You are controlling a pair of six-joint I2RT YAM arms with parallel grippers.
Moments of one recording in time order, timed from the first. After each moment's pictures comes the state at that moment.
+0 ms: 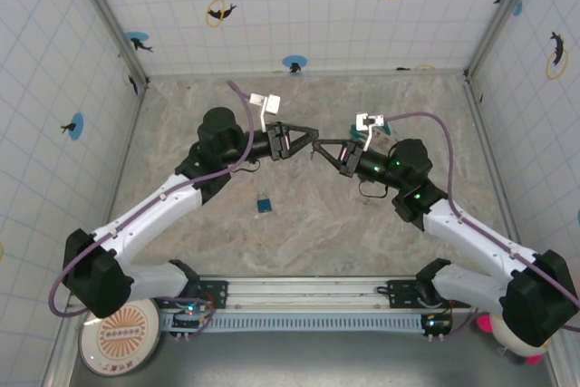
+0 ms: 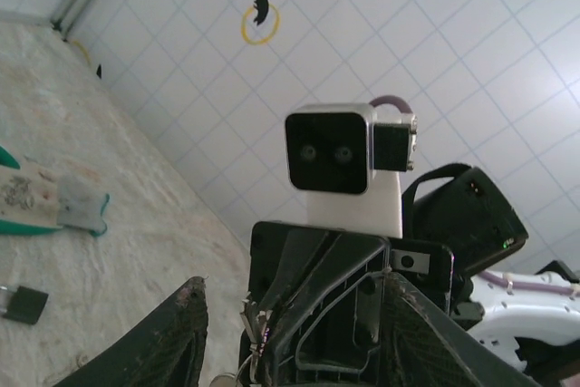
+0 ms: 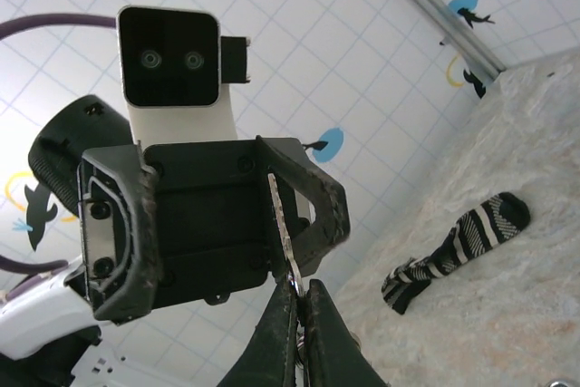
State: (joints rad) left arm -0.65 1.25 0.98 0.22 0.74 -0.77; right arm 0.63 1.07 0.66 0.51 -0.57 0.91
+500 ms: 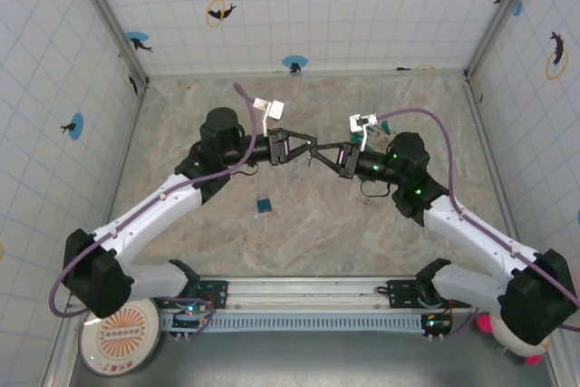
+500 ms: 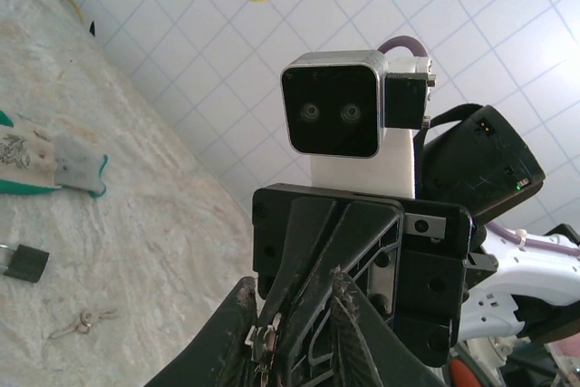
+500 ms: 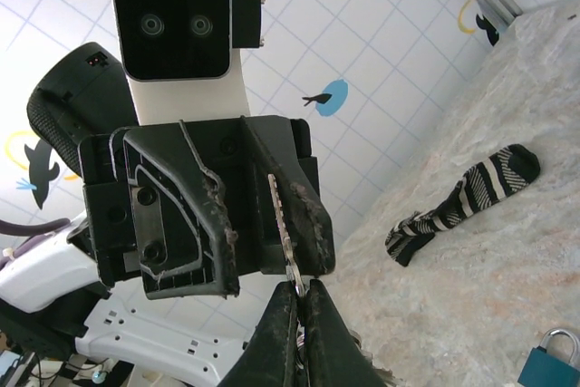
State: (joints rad) left arm -0.64 1.25 0.98 0.15 0.79 -0.73; right arm 0.61 1.08 0.70 0.40 -0.68 0.88
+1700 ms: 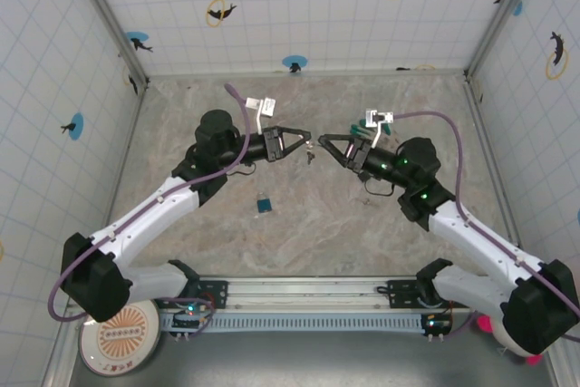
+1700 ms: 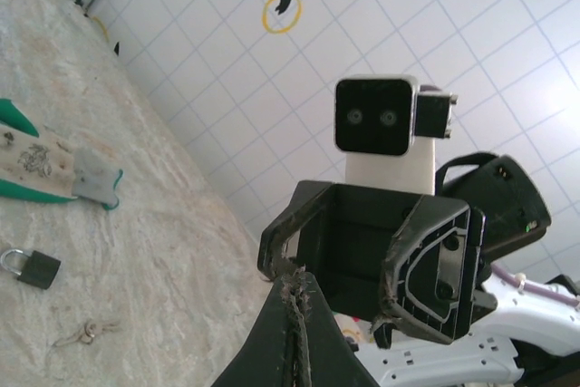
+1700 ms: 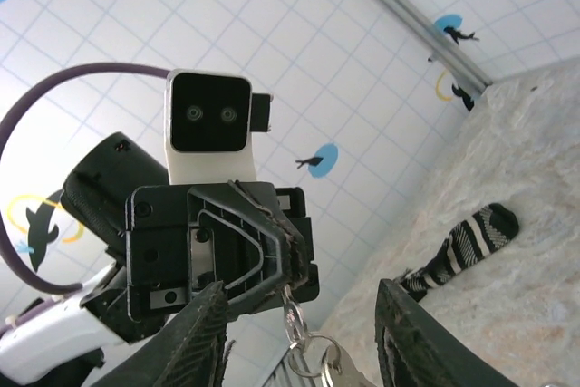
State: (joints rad) left arm -0.63 1.22 0.94 0.21 0.72 -0.81; right arm 0.59 1.02 0.65 0.50 -0.54 0.95
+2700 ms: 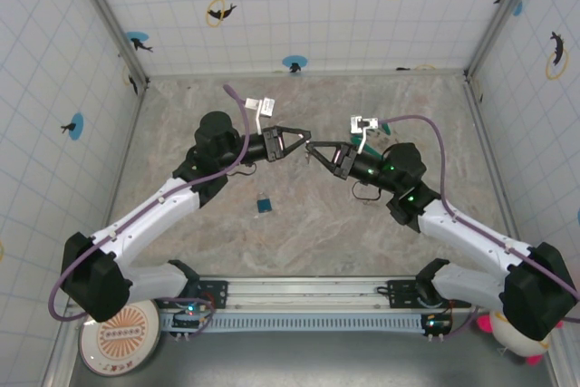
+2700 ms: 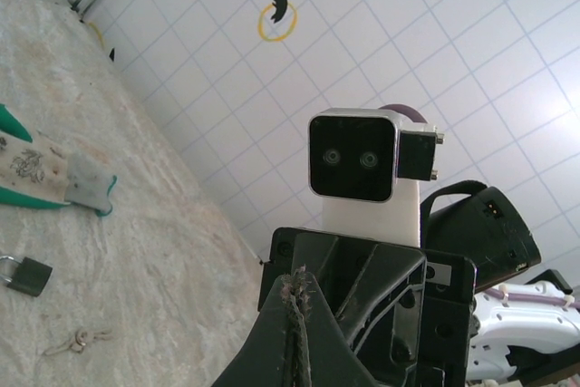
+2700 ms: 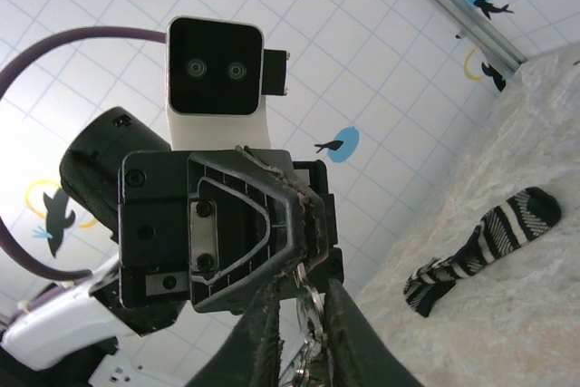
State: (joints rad) left arm -0.63 1.22 0.92 0.25 0.72 -0.84; right arm 0.69 1.10 0.64 0.61 -0.51 0.98
